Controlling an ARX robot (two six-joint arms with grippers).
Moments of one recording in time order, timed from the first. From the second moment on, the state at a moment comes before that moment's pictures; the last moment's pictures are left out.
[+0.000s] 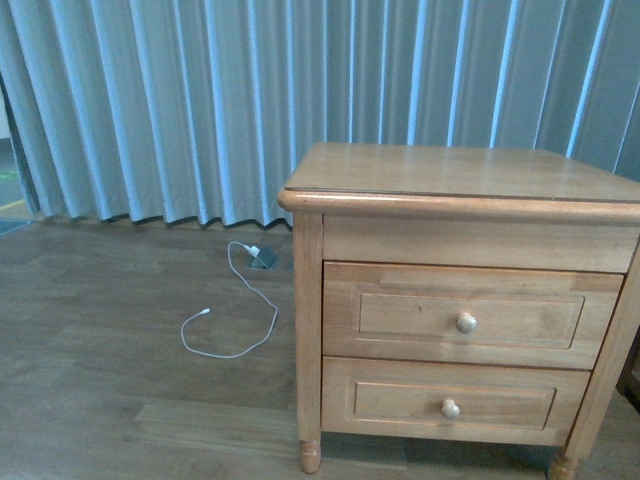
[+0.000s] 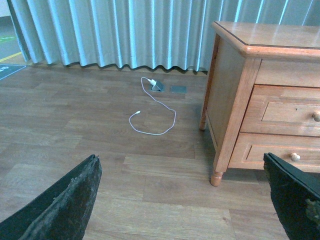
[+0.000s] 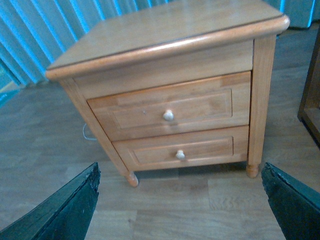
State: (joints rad) left arm 0.00 0.00 0.01 -0.01 0.00 0.00; right arm 0.10 0.60 0.23 0.21 0.02 0.25
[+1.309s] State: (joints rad) left arm 0.00 0.00 0.01 -0.01 0.00 0.00; right arm 0.00 0.11 0.01 0.09 0.00 0.00
